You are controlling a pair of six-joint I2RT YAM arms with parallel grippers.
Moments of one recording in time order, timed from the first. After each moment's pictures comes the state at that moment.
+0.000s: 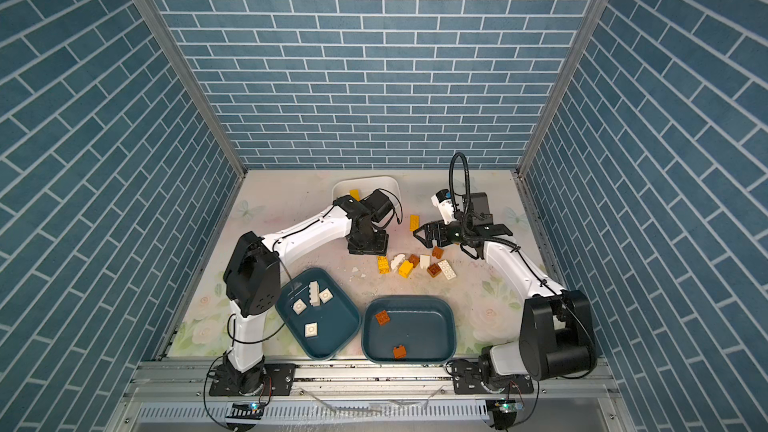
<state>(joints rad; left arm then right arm) -0.75 2.06 1.75 -1.04 0.03 -0.65 0.24 1.39 0.96 -0.37 -0.61 0.01</state>
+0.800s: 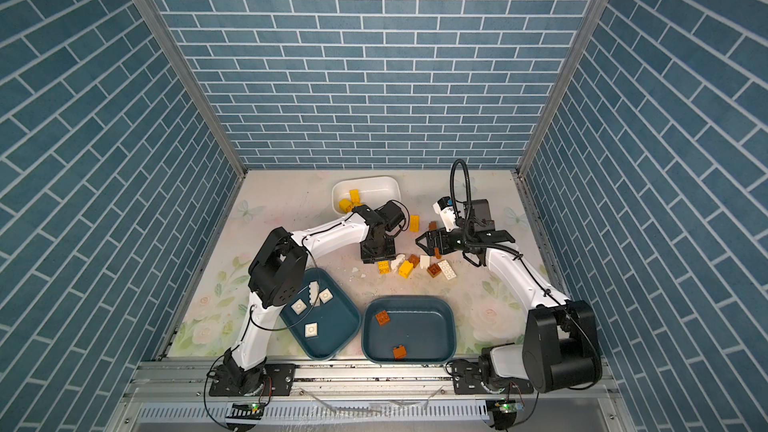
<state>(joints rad) -0.79 2.20 1.76 -0.97 0.01 -0.88 0.24 1.34 0.91 -0.42 -0.58 0.00</state>
